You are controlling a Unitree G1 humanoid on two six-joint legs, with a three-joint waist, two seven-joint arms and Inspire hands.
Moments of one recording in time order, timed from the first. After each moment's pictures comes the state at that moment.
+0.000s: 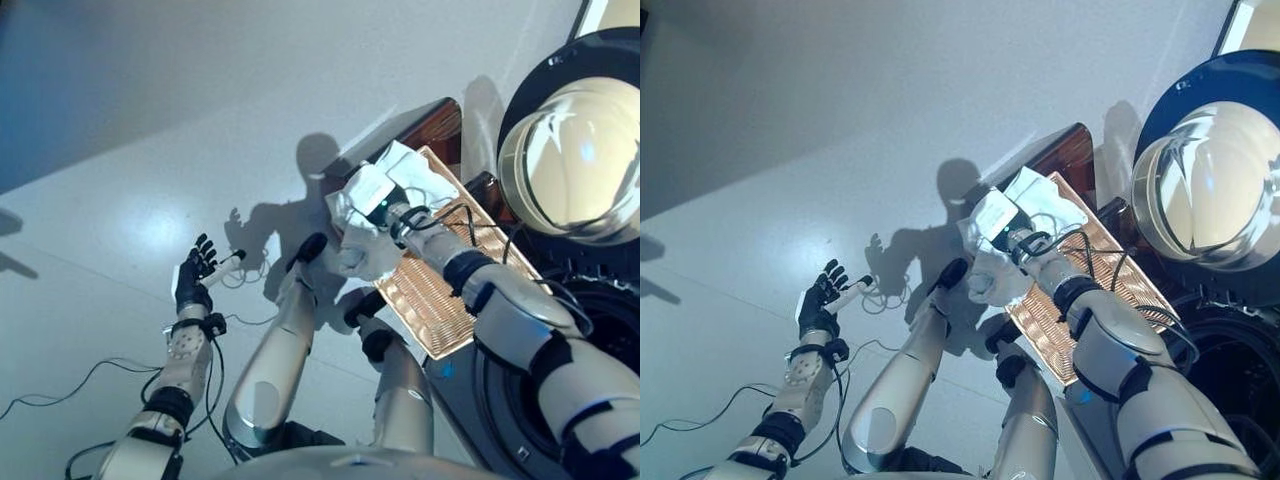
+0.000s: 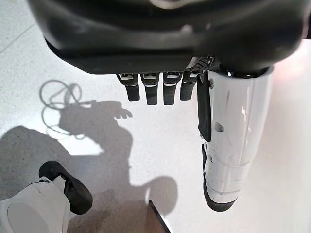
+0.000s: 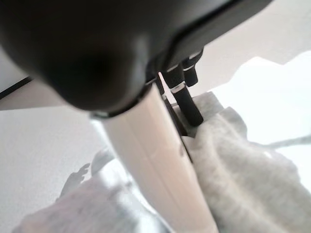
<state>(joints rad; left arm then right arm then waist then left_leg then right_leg) -0.20 0.28 -0.17 0.77 -0.52 -0.40 0.20 -1.04 -0.43 1.05 1.17 -1.11 -0.02 -0.42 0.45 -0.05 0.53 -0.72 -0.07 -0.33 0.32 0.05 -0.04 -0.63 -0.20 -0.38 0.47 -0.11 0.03</state>
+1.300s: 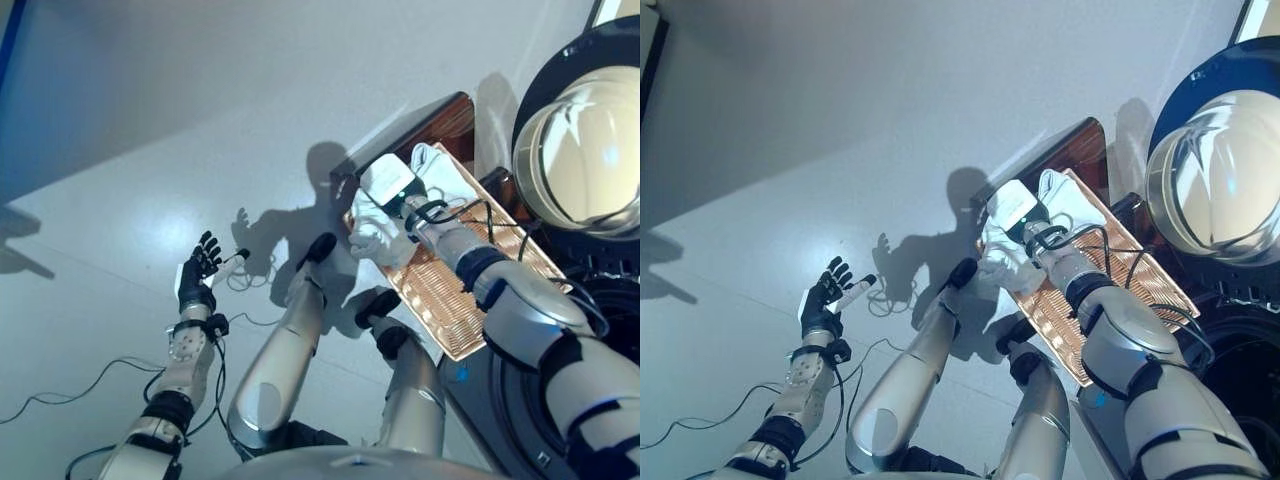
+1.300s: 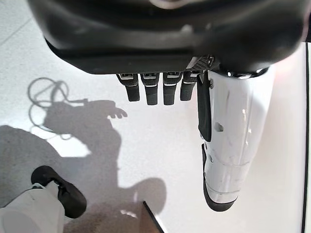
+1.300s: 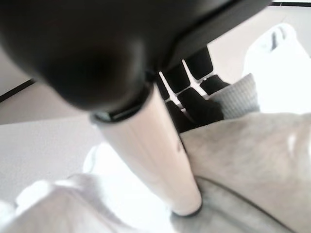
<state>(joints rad) -0.18 0.28 -0.18 0.74 -0.53 -0.40 0.18 -1.04 -0.46 1.05 1.19 -1.05 0.00 -0.43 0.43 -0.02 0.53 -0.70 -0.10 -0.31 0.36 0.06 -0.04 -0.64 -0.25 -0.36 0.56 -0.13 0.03</state>
